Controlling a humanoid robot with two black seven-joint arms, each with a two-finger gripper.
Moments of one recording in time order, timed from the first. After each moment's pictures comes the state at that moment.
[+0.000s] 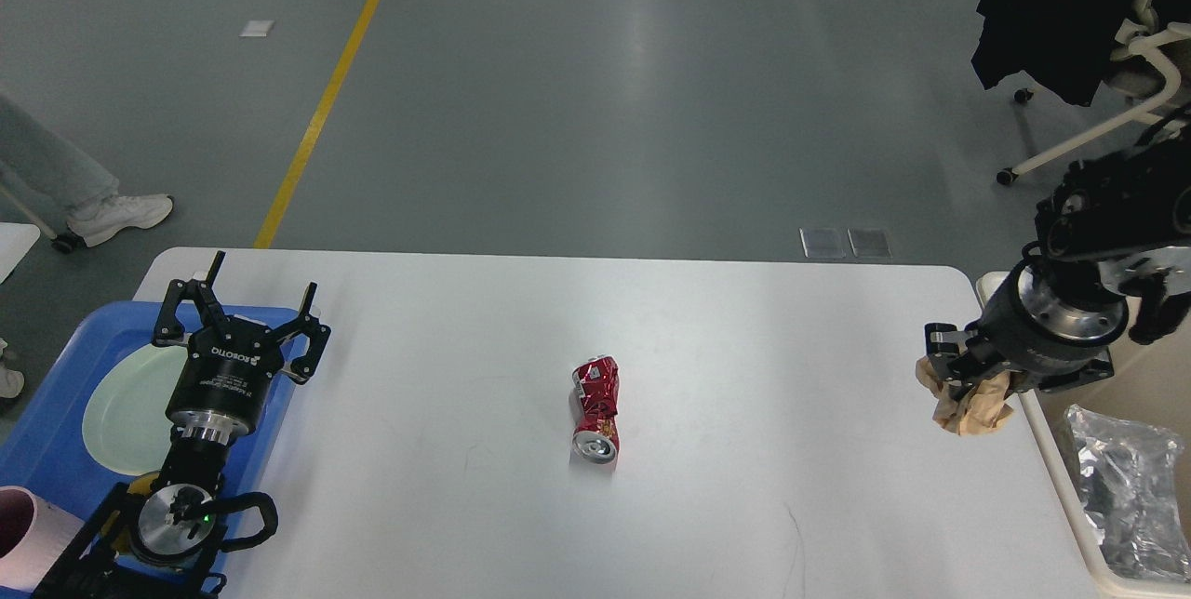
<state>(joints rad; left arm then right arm) -0.22 0.10 -1.52 -0.83 0.26 -0.58 -0.16 2.15 -0.35 -1.42 1.60 -0.05 0.47 -0.18</state>
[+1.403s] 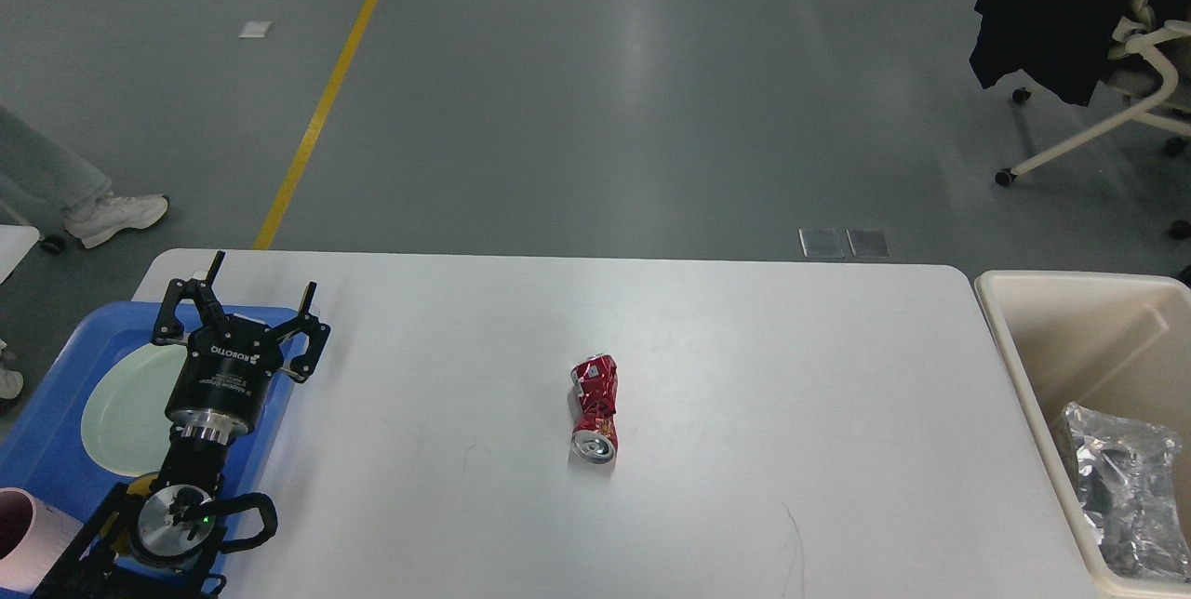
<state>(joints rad) -0.22 0.10 -1.52 -0.83 0.26 -0.58 -0.16 1.37 -0.87 -1.27 0.80 -0.21 0.39 0.04</state>
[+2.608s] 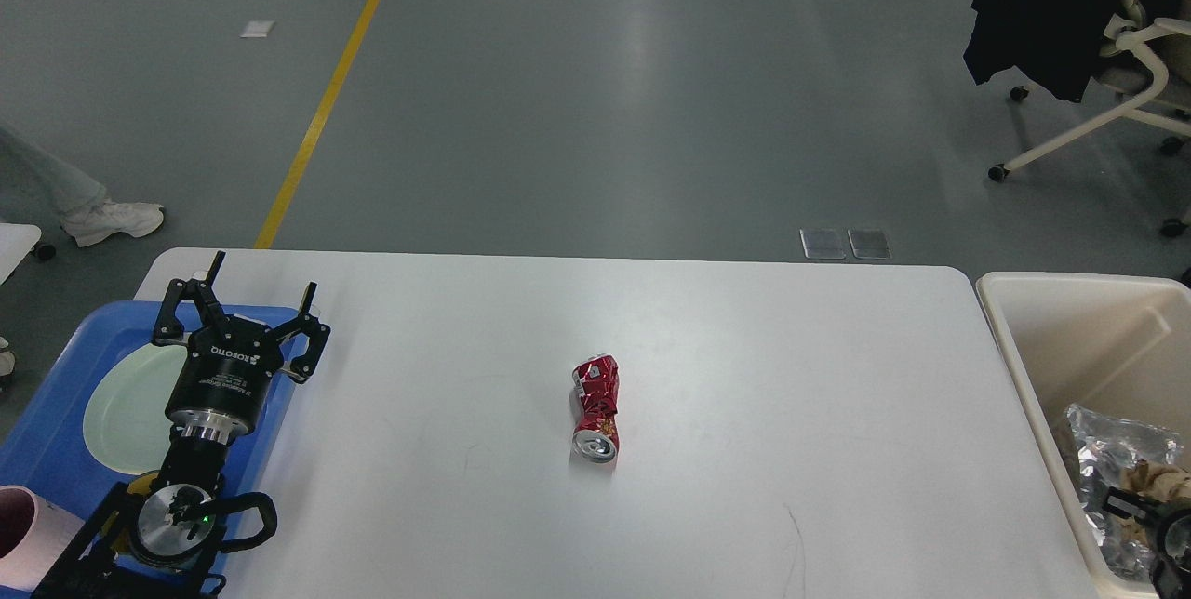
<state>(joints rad) -0.22 0.10 -1.52 -0.83 0.26 -0.58 -0.16 0.46 -0.38 -0.86 0.01 -0.19 0.00 0.04</state>
